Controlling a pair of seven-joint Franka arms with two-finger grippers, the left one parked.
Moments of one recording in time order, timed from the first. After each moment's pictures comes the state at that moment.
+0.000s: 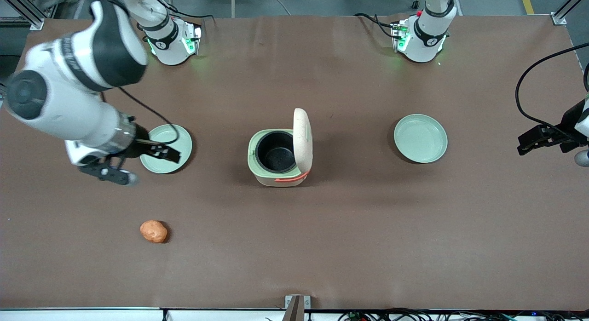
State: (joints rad) arm 0.31 0.27 -0.11 -1.48 0.17 1.70 0.51
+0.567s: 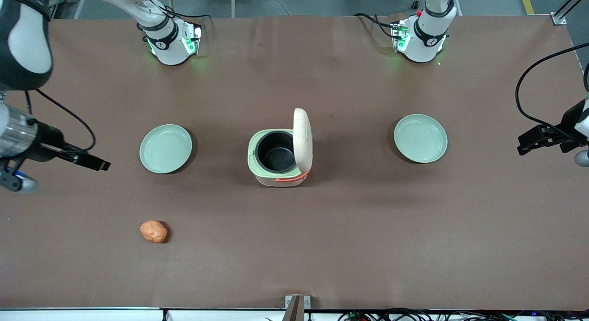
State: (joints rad) arm 0.07 0.25 -0.11 -1.40 0.17 1.61 0.35
